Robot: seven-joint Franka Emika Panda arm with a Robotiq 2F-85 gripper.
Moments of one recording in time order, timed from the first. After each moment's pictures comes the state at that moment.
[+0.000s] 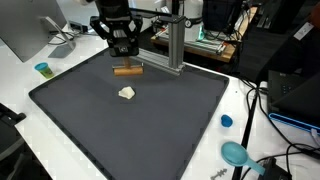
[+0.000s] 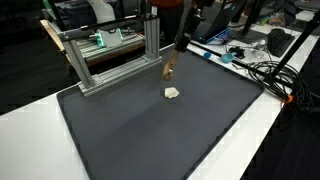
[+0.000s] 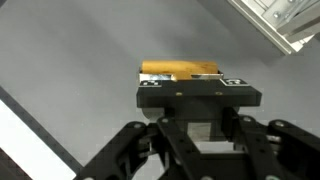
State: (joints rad) arm 0.08 0.41 0.08 -1.56 -0.31 1.75 -0.48
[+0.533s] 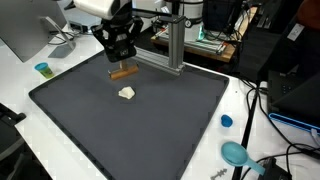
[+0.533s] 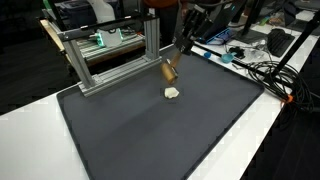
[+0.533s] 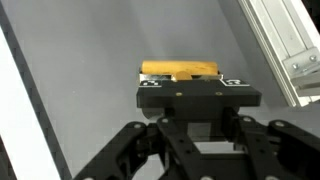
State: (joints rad) arm 0.10 0.45 0.11 -1.53 -0.43 1.74 -0.80
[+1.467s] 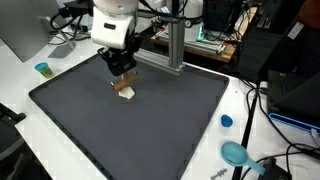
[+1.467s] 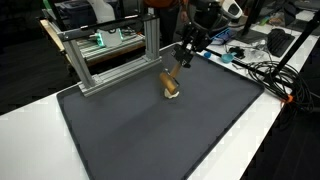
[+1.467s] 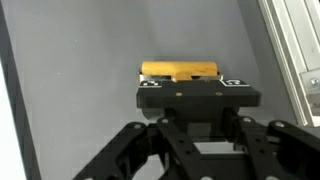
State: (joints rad) arm 0.10 0.53 0.10 -1.55 -0.46 1.82 -0.91
